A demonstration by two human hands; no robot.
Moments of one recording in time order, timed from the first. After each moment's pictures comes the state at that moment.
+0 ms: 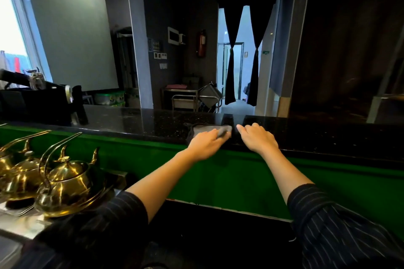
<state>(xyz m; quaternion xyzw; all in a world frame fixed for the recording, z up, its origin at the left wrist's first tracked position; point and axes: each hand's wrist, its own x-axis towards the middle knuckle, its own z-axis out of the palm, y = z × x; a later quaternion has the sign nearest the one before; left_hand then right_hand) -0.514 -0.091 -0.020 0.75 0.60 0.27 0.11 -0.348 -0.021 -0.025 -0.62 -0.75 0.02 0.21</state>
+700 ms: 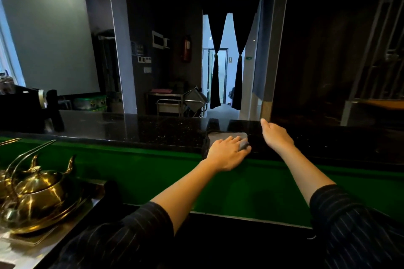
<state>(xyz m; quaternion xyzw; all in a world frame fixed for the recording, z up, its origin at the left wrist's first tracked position) -0.421 -0.080 -0.026 0.83 0.53 0.15 0.00 -0.257 -0.021 -0.004 -0.72 -0.61 0.12 0.32</state>
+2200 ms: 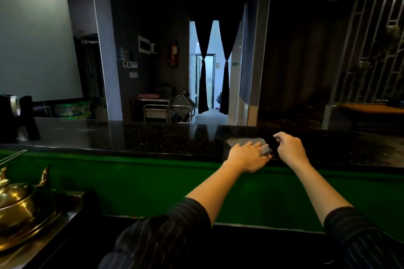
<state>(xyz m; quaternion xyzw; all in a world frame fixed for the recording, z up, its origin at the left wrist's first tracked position) -0.331 -0.066 -0.014 0.88 0.47 0.09 0.02 -0.176 -0.029 -0.028 -0.70 -0.59 0.04 0.39</state>
